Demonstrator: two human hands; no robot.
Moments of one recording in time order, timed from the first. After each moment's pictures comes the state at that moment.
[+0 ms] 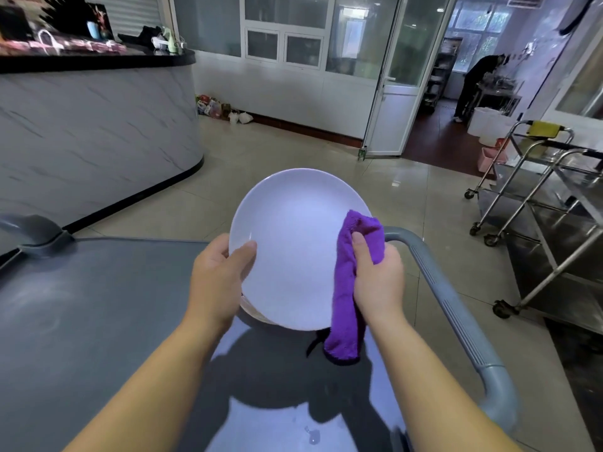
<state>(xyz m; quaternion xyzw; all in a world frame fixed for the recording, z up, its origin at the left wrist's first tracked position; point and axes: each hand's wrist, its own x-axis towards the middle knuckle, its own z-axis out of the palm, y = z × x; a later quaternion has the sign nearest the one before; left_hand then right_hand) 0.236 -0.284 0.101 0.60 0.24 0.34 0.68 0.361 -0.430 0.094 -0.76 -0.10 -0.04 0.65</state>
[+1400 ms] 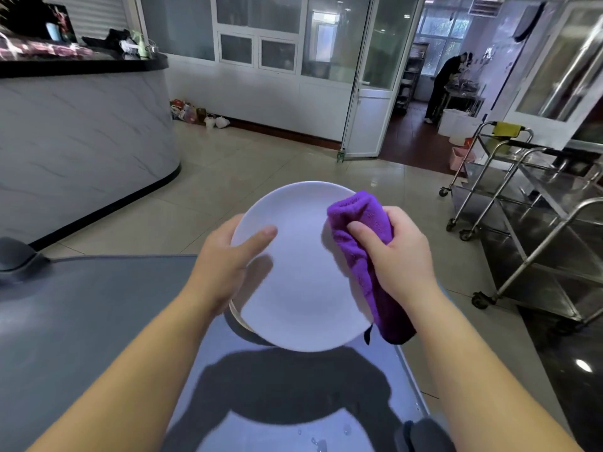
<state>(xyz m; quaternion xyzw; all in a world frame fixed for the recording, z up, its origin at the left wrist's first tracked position) 0.252 -0.256 0.138 0.65 0.13 0.27 0.70 0.363 -0.444 0.158 -0.81 -0.23 -0.10 0.53</state>
